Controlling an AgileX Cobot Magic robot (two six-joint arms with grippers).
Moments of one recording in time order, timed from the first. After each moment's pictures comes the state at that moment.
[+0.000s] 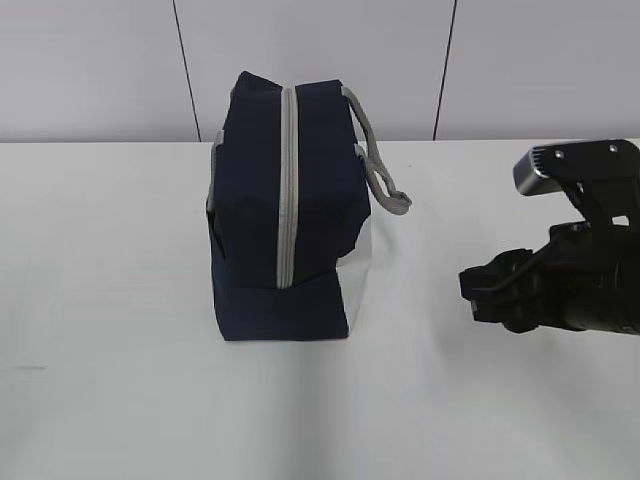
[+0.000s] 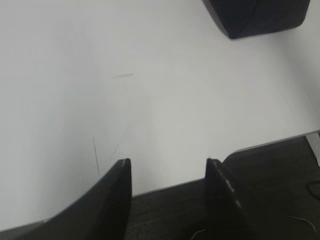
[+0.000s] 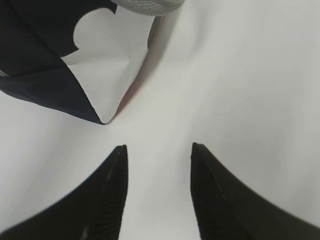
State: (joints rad) left arm -0.28 0.19 -0.57 -0.02 1.25 -0.09; right arm 0.42 1.31 -0.55 -1.83 -0.03 1.95
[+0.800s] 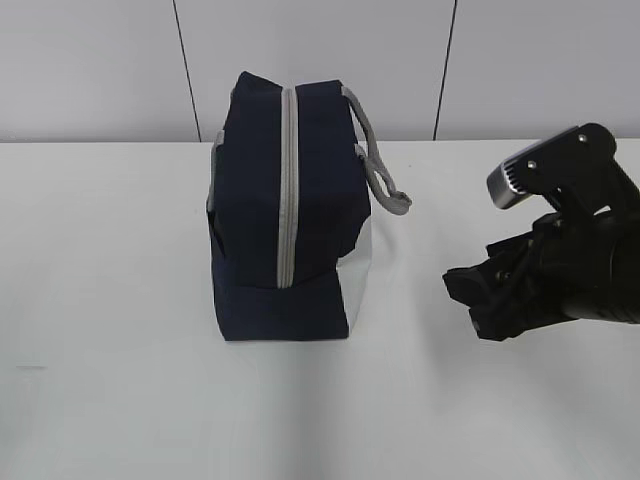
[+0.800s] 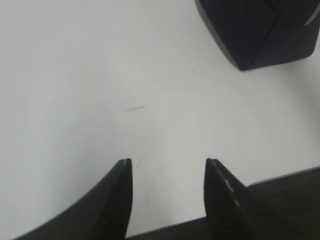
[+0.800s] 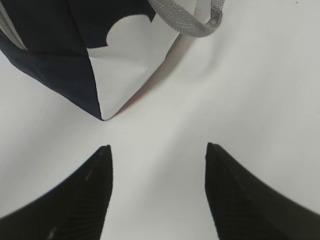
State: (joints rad) left arm -0.28 0.19 -0.52 0.03 1.10 -0.08; right arm 0.42 1.31 -0.58 -1.83 -0.06 1.68
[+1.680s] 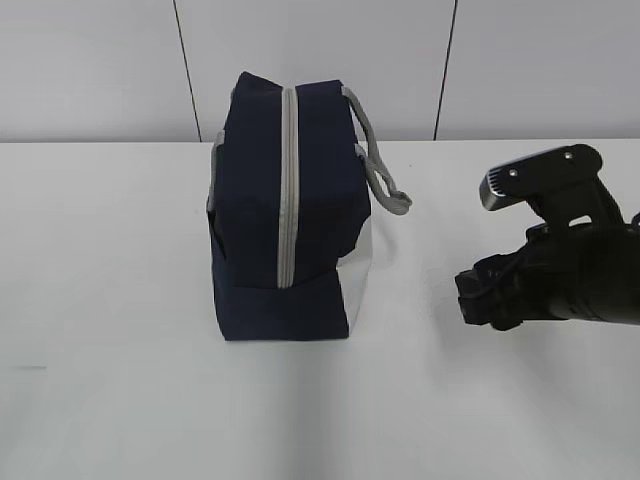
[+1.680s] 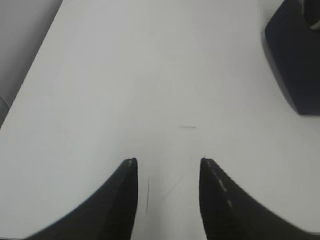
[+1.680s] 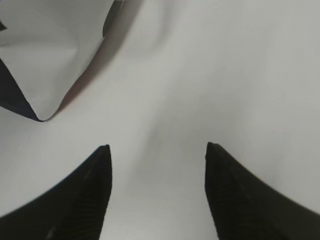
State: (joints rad) left arm 0.01 0.07 -0.52 0.03 1.10 -0.08; right arm 0.43 1.45 -0.61 -1.76 0.11 1.74
